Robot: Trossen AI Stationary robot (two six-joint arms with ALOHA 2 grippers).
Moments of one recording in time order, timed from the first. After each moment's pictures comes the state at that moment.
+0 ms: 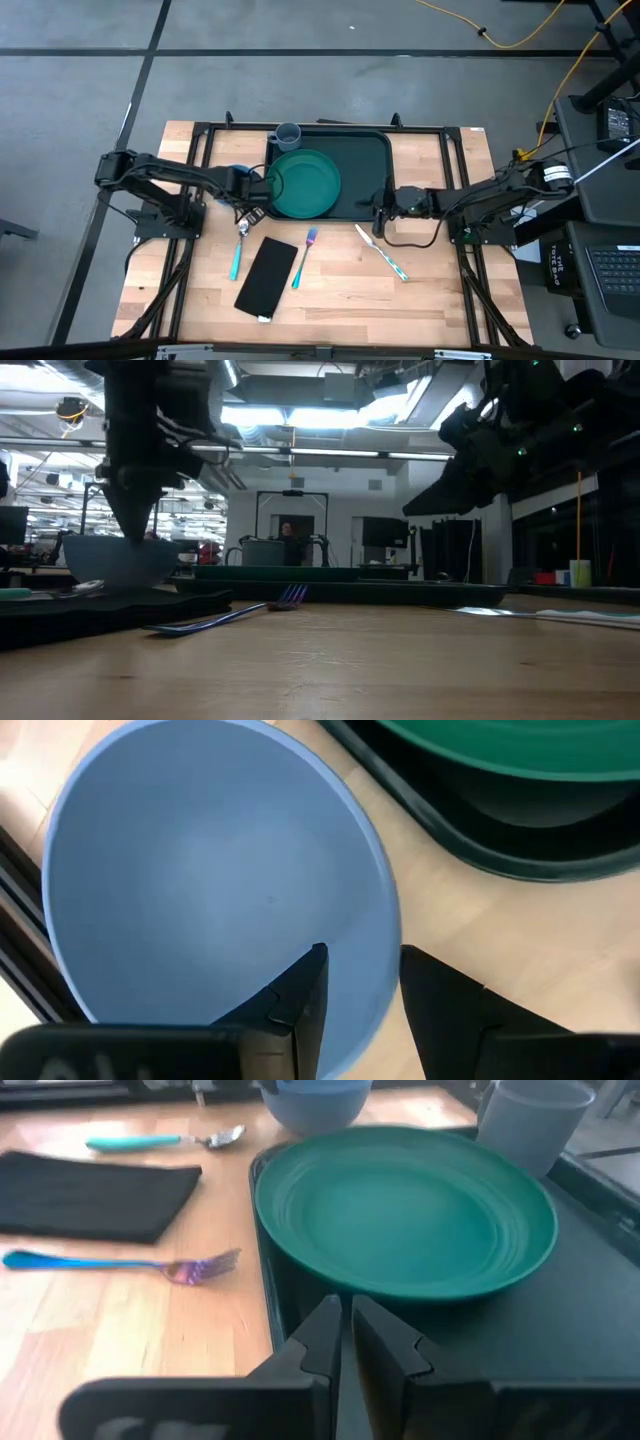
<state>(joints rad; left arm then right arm) 0.06 1.37 0.86 -1.07 -0.29 -0.74 0.03 1.32 0.39 0.51 0.22 0.10</state>
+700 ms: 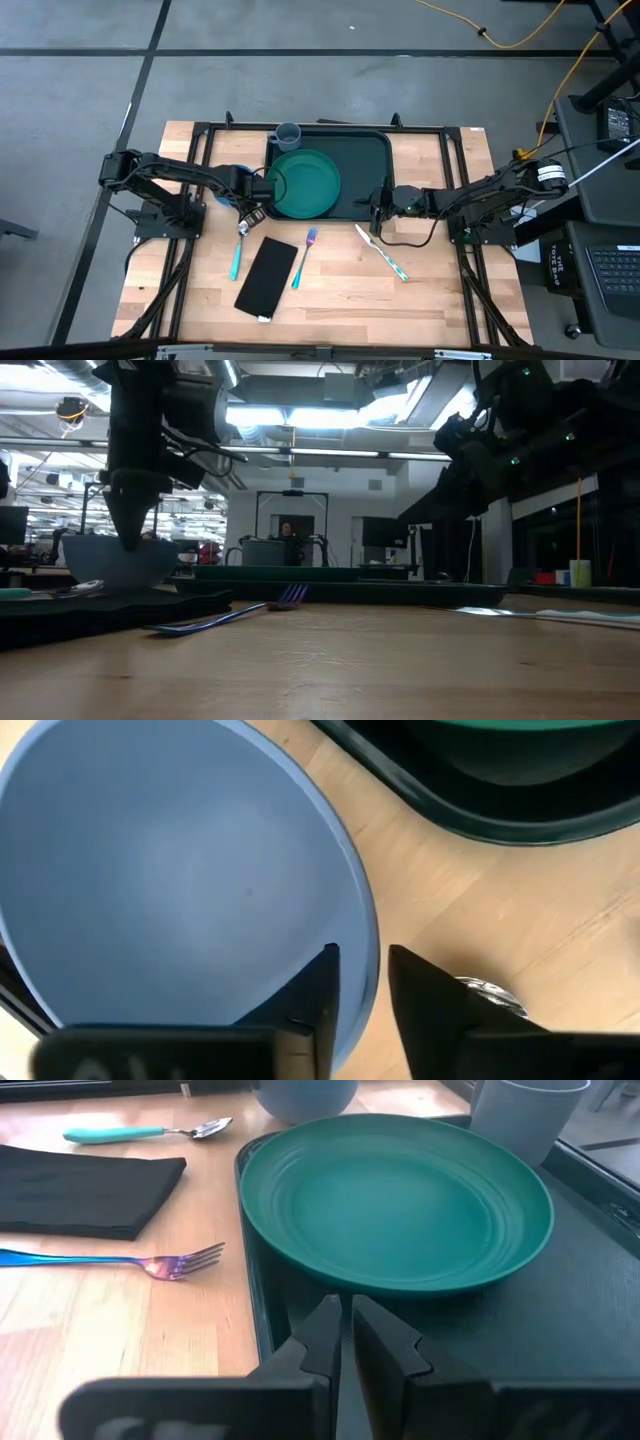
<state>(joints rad) 0.09 1.40 0.86 -1.07 -0.22 -0.62 0.01 1.37 0.39 0.56 0.22 0.10</state>
